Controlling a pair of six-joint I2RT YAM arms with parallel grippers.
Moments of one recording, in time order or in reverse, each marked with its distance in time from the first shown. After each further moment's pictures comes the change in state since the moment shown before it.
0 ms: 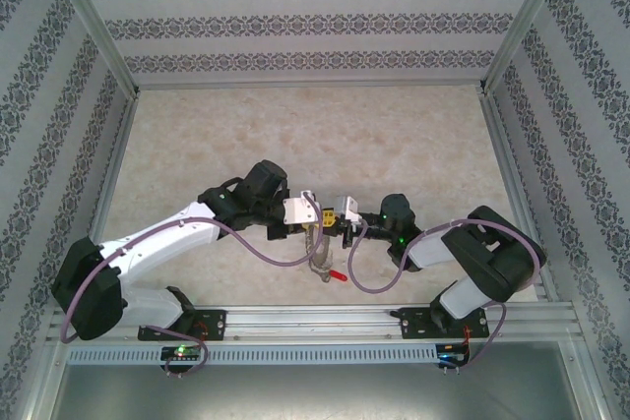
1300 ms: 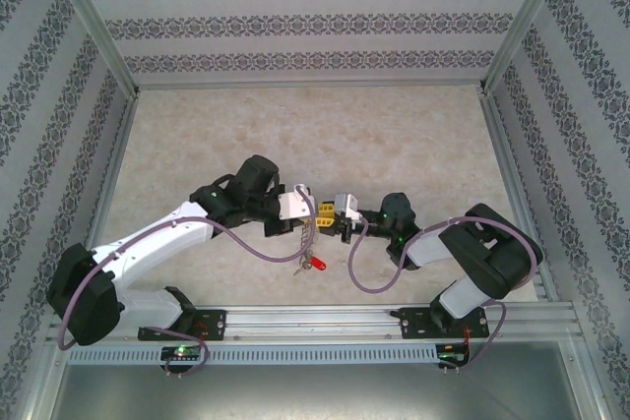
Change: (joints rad) left arm 0.039 -0.024 0.027 -0.031 0.072 0.004; right arm 0.001 0.019 0.019 0.043 0.004 0.005
